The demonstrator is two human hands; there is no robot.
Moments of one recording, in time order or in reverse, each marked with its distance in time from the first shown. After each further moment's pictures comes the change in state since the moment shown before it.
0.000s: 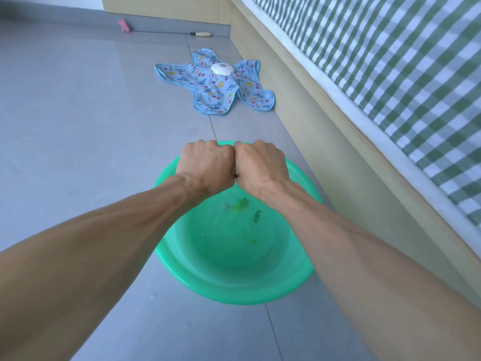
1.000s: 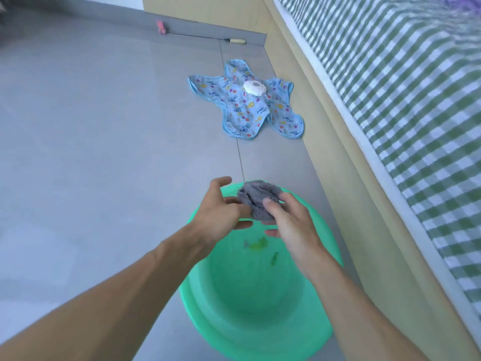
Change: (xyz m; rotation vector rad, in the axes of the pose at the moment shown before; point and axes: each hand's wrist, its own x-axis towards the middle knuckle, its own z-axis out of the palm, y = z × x) left_hand 0.006 -0.048 -0.029 -1.836 -0.289 -0.690; right_hand 0.022 -0.001 -0.010 1.283 -0.207 0.491
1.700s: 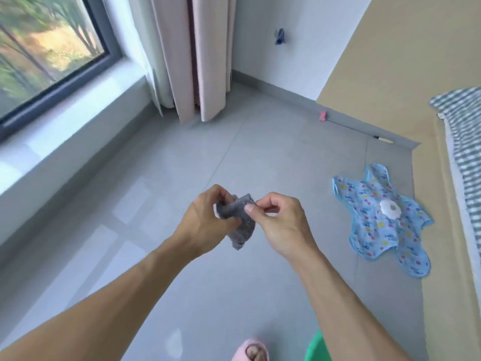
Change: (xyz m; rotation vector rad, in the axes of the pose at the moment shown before) left_hand -0.180 0.333 -0.374 0.363 0.558 0.113; right_hand -0.037 -0.436 0.346 -0.299 -0.463 -0.239
